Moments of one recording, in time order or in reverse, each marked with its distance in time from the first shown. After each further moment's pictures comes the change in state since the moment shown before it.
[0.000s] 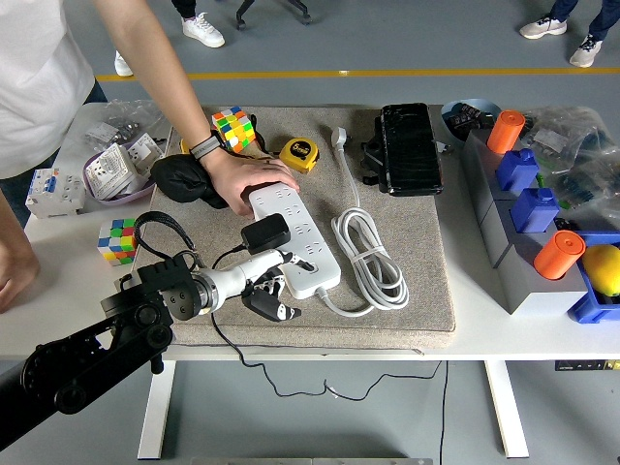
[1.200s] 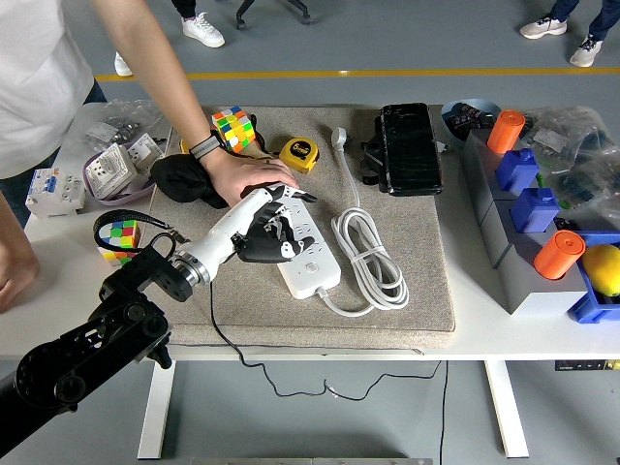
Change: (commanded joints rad) left arm 0.042 -0.010 -0.060 0.032 -0.112 0.346 -0.440; right arm -0.006 0.008 0.014 0.000 -0.002 -0.001 0.003
